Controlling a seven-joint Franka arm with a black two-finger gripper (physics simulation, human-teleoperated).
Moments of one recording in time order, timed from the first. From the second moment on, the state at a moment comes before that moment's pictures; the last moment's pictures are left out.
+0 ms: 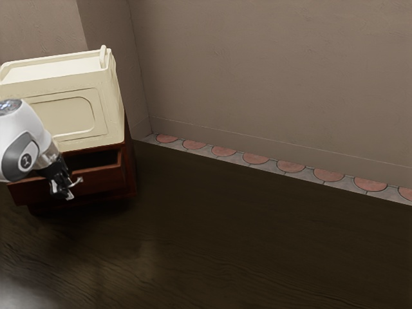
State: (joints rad) arm -0.13 -0.13 0.53 -2.49 0.12 2.65 -1.99
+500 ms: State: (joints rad) arm -0.15 -0.22 0.53 -2.56 0.12 2.61 -1.97
